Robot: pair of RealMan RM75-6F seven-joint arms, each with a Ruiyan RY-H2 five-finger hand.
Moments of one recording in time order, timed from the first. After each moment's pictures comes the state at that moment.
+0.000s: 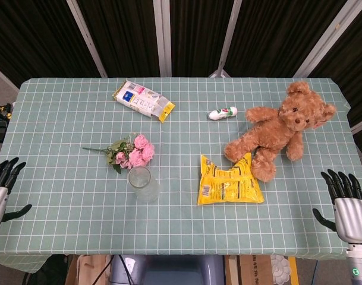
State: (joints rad) left arm -0.12 -1.06 -0.04 -1.65 1.52 1.42 0.07; right arm 0.05 -1.13 0.08 -1.63 -1.49 1.52 -0.10
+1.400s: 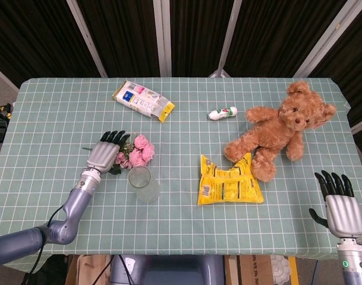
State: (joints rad) left arm -0.75 -1.58 -0.24 -1.37 0.96 0.91 0.52; right arm 0.09 -1.18 0.08 -1.61 -1.40 1.43 -0.22
